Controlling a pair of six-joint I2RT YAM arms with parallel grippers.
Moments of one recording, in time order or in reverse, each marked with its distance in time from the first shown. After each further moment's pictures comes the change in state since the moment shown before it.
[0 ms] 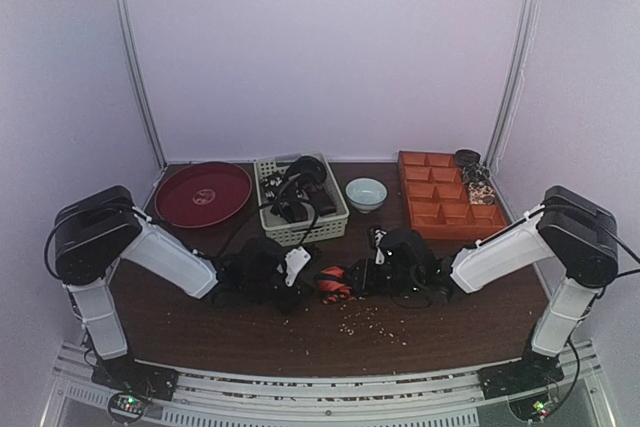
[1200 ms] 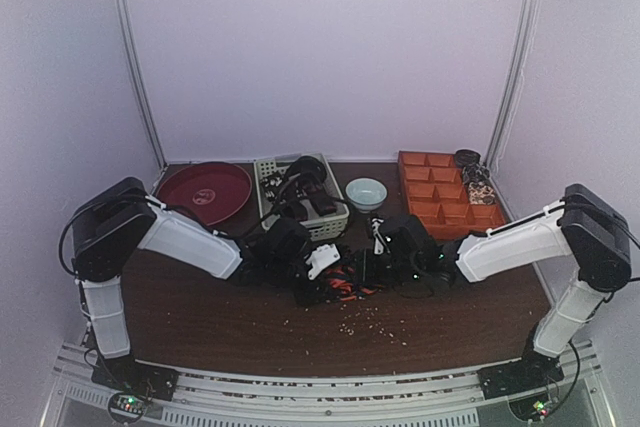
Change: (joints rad) left arm 0.001 0.105 0.277 -0.254 0.138 0.316; right arm -0.013 -0.094 0.071 -0.193 0.022 -0.100
